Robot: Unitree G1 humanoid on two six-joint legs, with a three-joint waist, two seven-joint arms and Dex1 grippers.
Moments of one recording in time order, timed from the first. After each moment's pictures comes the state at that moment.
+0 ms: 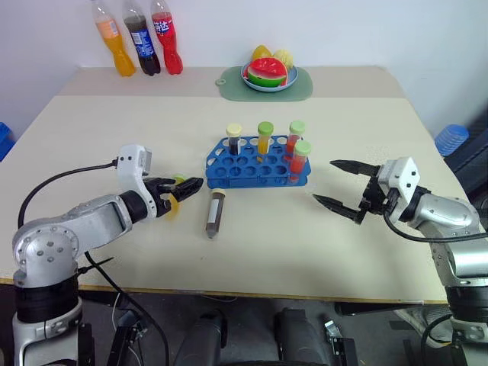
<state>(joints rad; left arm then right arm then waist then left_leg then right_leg) -0.43 0.59 0.33 -0.30 -1.41 1.25 0.31 -0.23 -0.73 -0.13 -0.16 0.39 0.13 1.01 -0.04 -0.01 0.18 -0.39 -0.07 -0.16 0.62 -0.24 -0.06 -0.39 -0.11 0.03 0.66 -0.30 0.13</state>
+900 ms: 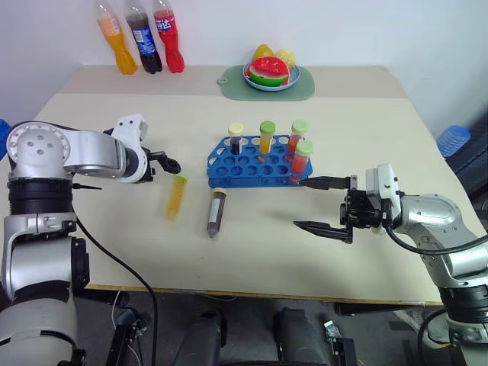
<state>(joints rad) -1.01 0.69 0.10 0.44 -1.41 1.57 0.63 -0.27 -0.74 -0.05 -0.24 0.53 0.28 1.14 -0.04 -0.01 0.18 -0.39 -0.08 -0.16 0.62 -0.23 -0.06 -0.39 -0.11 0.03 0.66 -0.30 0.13</state>
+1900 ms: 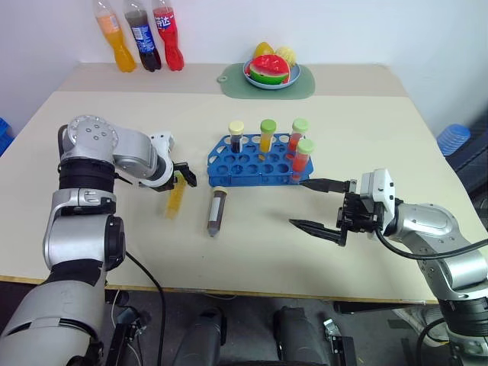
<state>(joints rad) -1.13 0.52 0.11 0.71 -1.16 1.61 0.62 -0.19 -0.72 -0.05 -0.33 0.51 0.30 1.01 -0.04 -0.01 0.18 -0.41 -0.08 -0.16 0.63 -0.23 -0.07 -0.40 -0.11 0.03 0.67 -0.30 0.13</state>
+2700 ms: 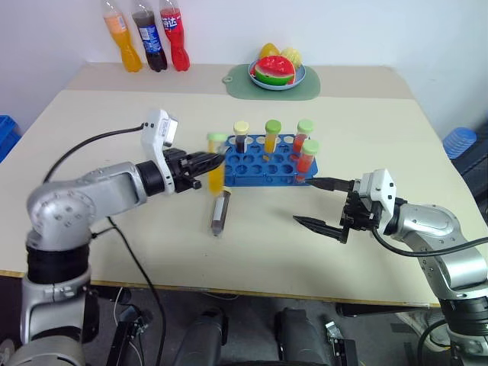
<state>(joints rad) -0.54 0.61 0.08 -0.36 -1.06 0.91 -0.34 -0.19 -0.72 -0.06 -0.28 0.45 0.26 0.98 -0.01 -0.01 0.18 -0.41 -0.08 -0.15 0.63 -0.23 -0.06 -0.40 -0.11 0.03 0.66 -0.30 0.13</state>
